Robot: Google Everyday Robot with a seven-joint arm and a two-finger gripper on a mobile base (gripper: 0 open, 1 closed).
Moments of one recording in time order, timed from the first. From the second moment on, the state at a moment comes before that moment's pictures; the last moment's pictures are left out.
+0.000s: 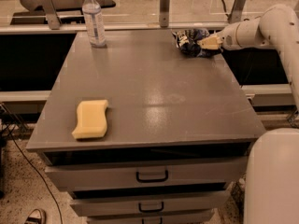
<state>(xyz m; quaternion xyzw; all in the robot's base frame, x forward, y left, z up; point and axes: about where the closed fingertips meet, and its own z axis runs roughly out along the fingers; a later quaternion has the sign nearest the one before) 0.845 -0.250 0.871 -0.30 0.80 0.12 0.50</state>
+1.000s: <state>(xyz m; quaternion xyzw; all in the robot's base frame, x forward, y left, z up) 0.822 -0.250 0.965 -0.30 0.75 0.05 0.59</state>
